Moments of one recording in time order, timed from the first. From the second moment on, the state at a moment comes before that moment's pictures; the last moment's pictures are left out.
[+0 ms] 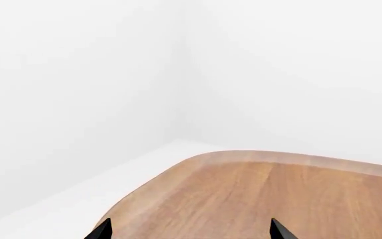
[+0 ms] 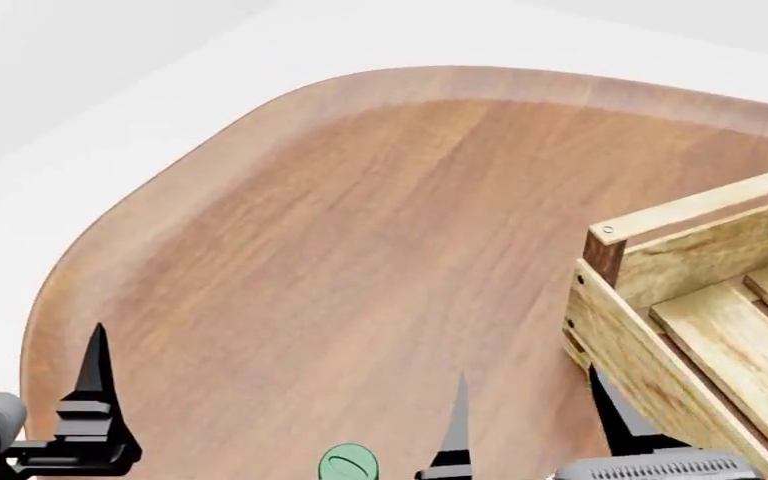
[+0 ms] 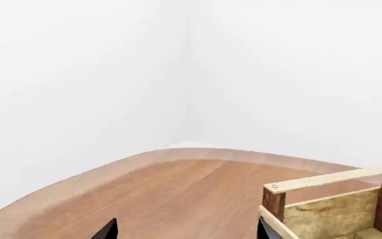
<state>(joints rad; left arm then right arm) -0.13 -0.24 0.09 0.52 -0.31 -0.46 -0.25 0.05 0.33 -0.16 -0.50 0.33 0.32 0.19</state>
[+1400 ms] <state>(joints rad) -0.13 -0.27 0.12 0.50 -0.33 -0.45 -0.27 0.10 0.46 -0.44 -0.28 0.34 0.39 -0.17</state>
